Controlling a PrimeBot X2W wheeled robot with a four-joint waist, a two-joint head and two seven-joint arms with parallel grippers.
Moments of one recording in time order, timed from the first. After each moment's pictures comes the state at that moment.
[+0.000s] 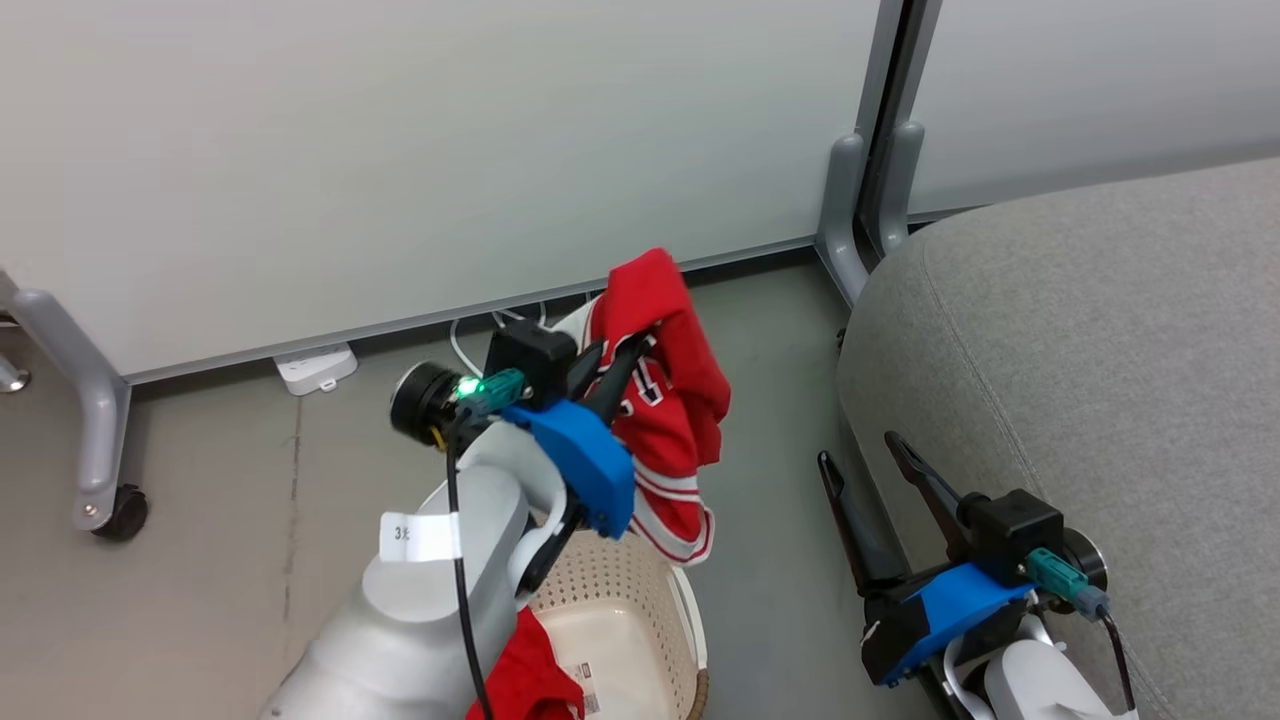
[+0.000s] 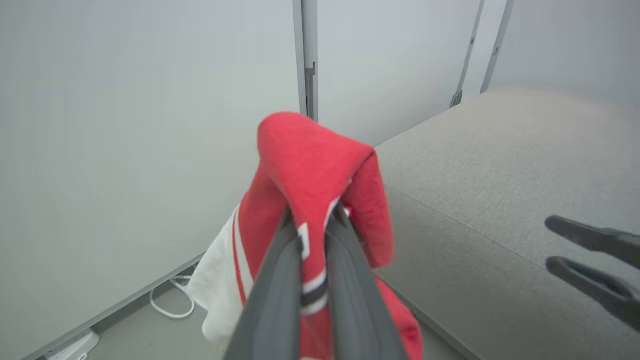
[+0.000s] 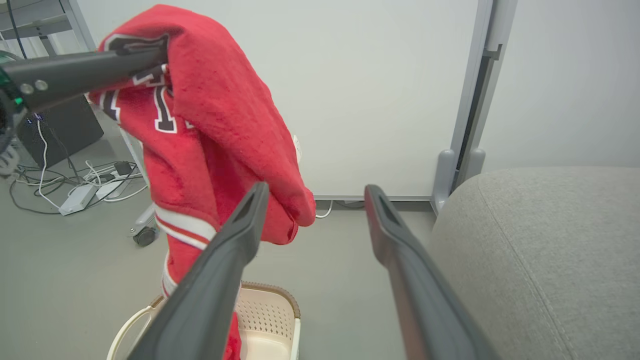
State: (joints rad) left arm -0.70 0.05 -0.71 0.81 -0.52 -0.13 -0.20; right arm -0.24 -0.05 0.20 0.40 0.15 0.13 -0.21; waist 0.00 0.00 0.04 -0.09
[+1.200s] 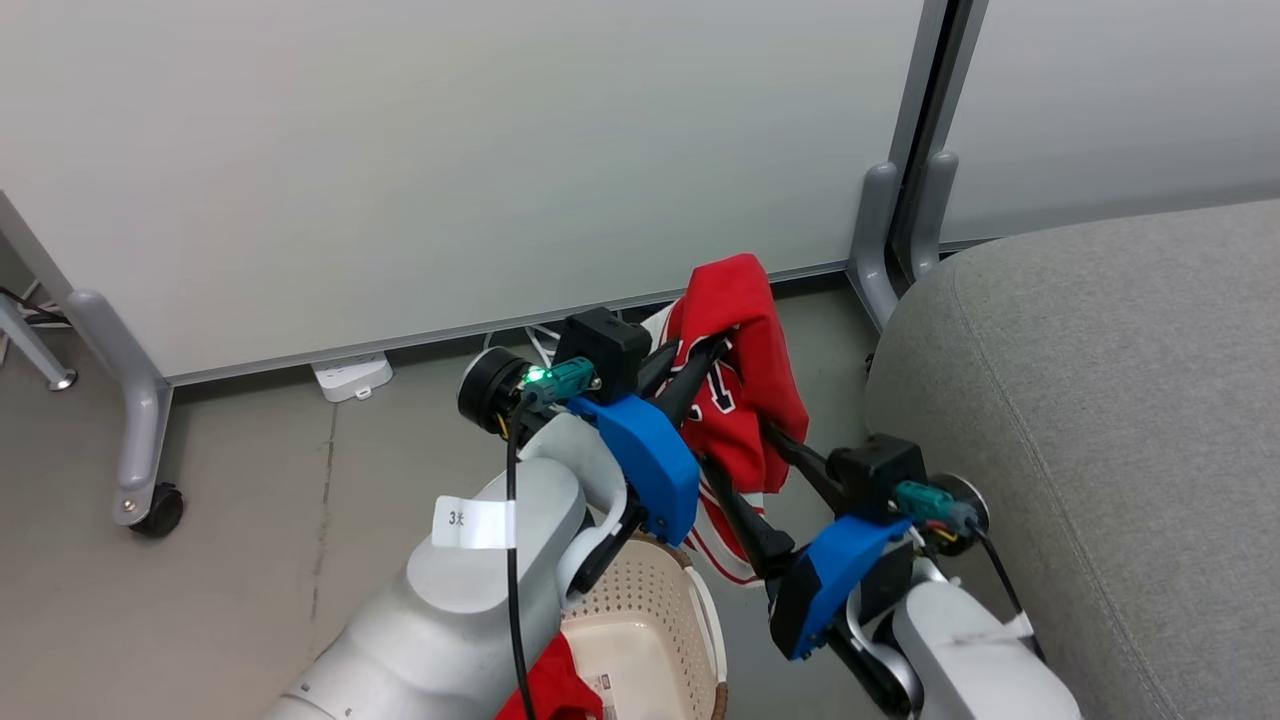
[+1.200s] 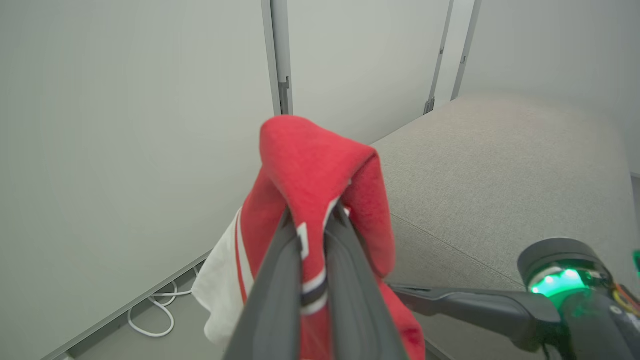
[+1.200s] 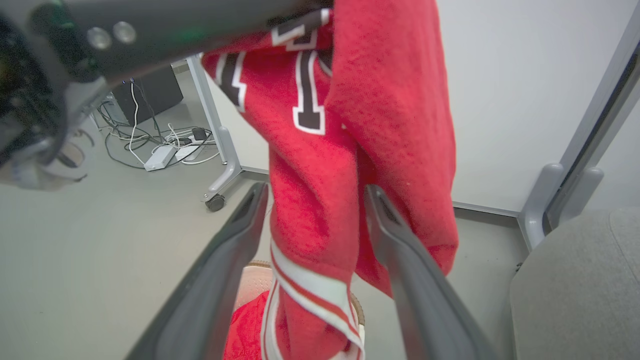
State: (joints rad) left arm -0.77 0.05 -0.92 0.73 -0.71 -0.09 -0.16; right arm -0.41 -0.05 0.45 0.54 0.29 0.13 -0.11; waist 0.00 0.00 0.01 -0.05
